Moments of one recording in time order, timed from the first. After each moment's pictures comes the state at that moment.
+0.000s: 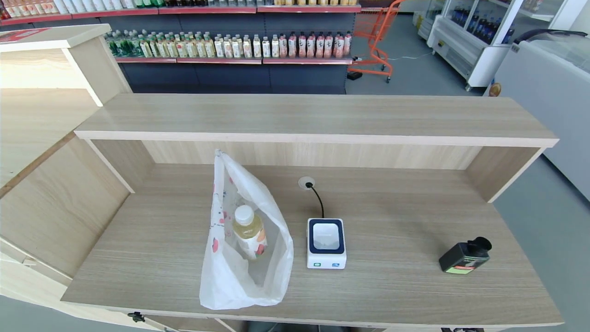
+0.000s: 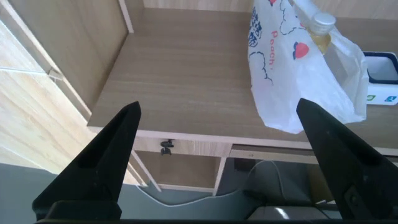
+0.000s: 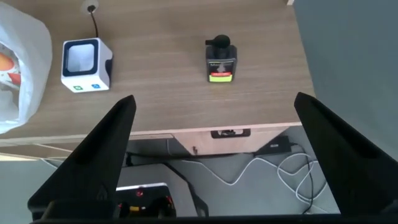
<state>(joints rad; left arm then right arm) 0.00 0.00 0.00 0.00 0.02 0.00 -0.02 0.33 -0.47 0.35 -0.02 0.04</state>
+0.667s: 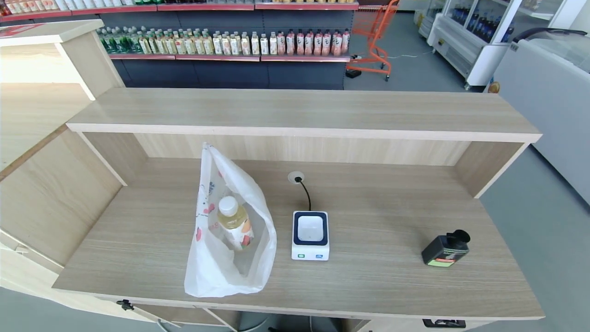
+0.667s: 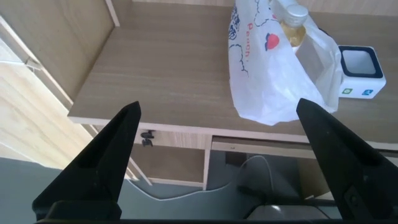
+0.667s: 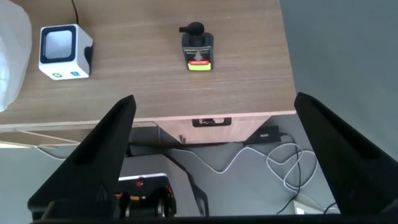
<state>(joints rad) 0.00 0.00 0.00 0.00 0.01 -0.01 -0.02 0.33 -0.49 0.41 -0.02 0.04</state>
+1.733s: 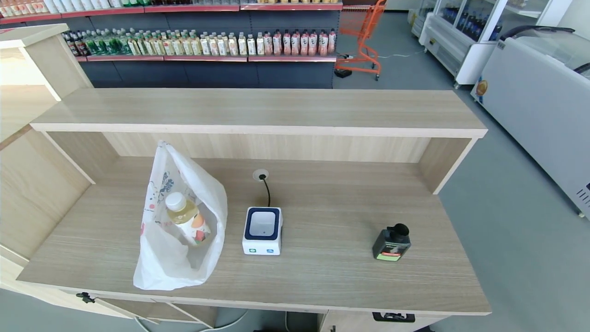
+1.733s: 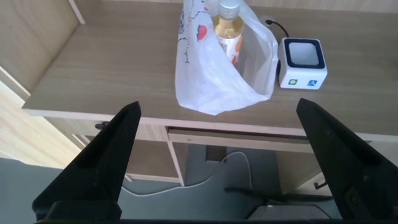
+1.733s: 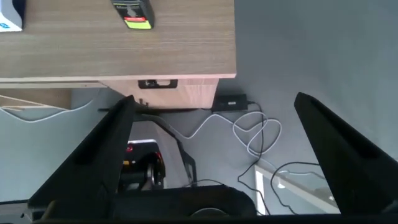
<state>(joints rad) 0.00 0.00 0.00 0.00 0.01 0.00 -0.02 0.40 -0.60 0.62 -0.04 -0.03</state>
